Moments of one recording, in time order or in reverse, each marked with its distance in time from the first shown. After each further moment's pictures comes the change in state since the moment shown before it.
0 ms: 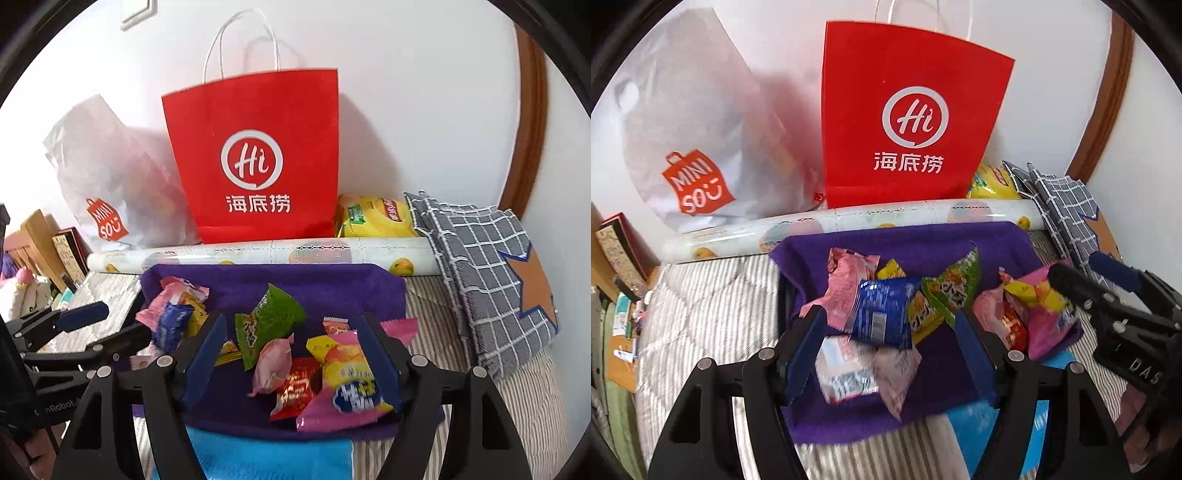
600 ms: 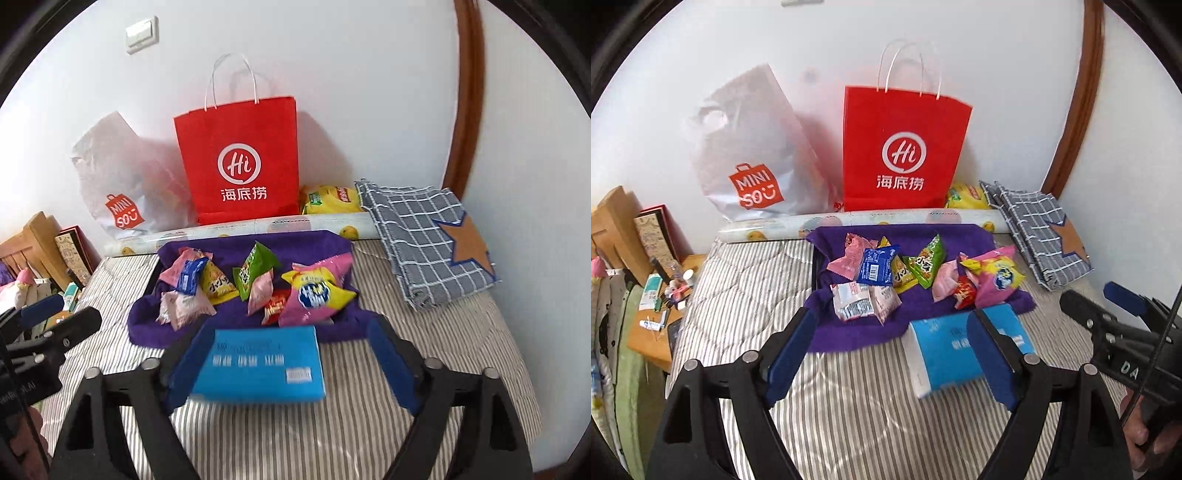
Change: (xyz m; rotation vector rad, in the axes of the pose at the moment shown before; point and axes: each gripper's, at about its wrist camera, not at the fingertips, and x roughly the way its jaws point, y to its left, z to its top) left arm -0.147 -0.026 -0.064 -0.032 -0.105 0.029; right arm -0.134 0.006 -0.051 0.050 0.010 -0.096
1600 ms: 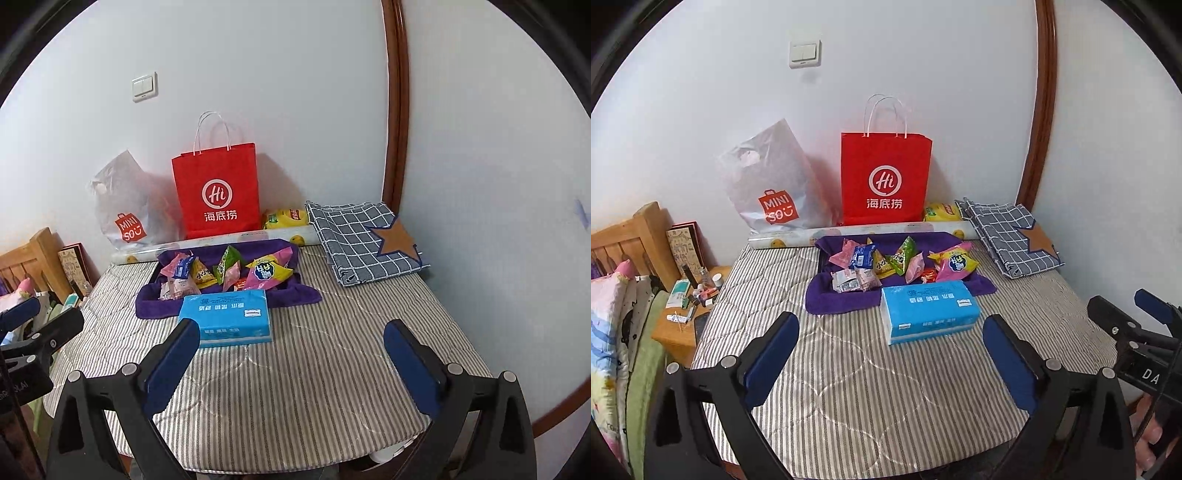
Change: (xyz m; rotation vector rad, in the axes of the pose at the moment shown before) left arm -0.129 -0.060 -0.076 0.029 -0.136 0.052; right arm -0.150 -0.039 -0.077 0.044 -0.138 -0.085
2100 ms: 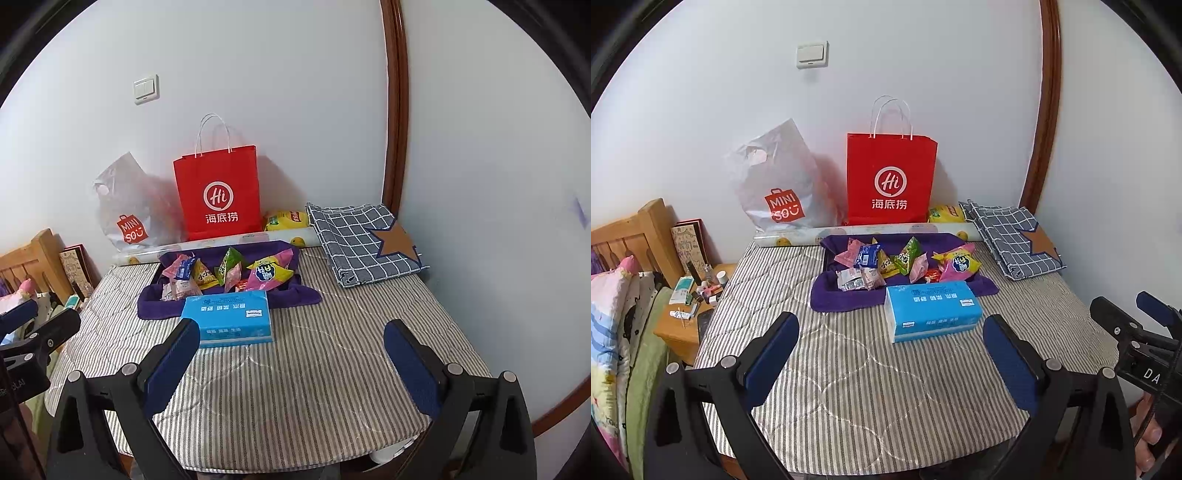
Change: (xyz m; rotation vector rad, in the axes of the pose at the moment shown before) left arm -0.007 0.004 -0.003 -0.013 -0.006 0.008; right arm -0.004 0.001 -0.002 0.001 -0.008 0.003
